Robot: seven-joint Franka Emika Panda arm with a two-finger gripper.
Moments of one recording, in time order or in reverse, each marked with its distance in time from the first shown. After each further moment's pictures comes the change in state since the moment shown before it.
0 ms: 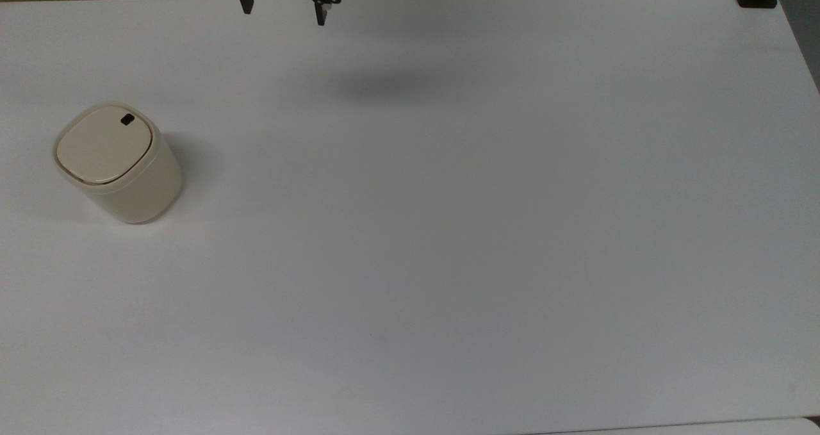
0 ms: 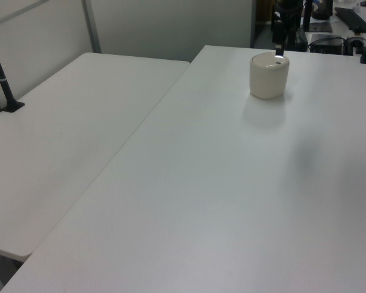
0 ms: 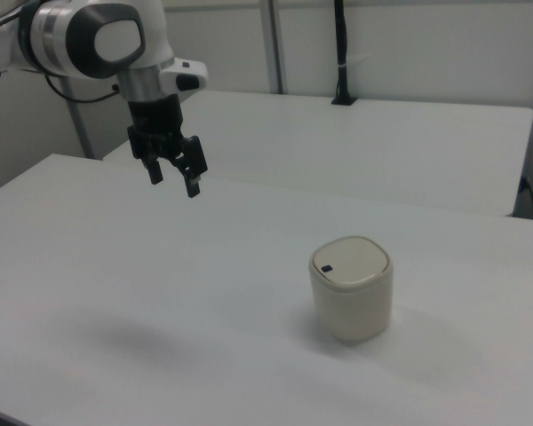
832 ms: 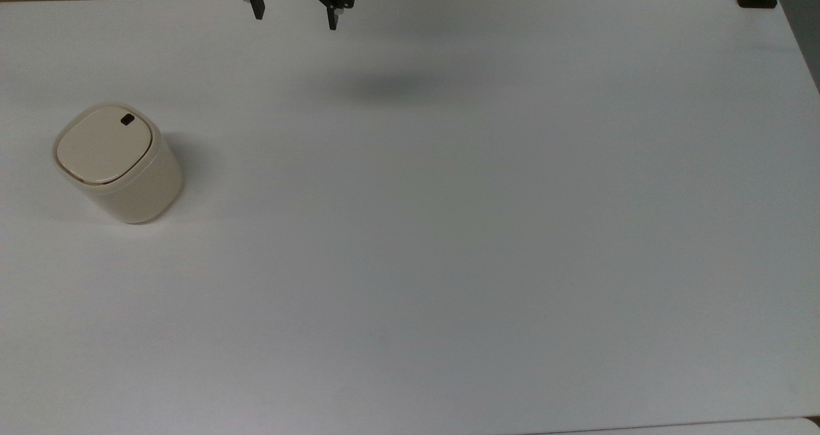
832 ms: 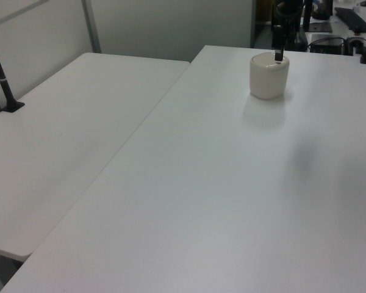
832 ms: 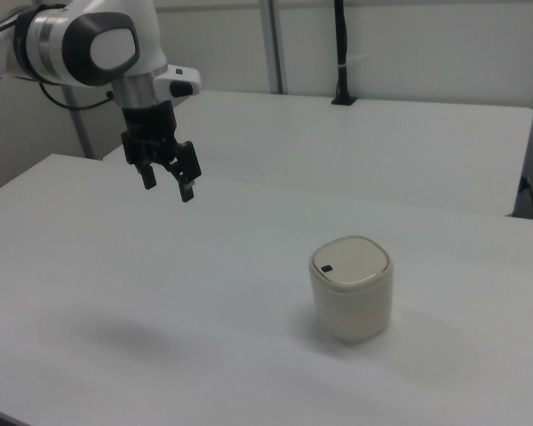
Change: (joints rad) arm 0.021 -0.011 0.006 -0.042 0.000 0.028 0.003
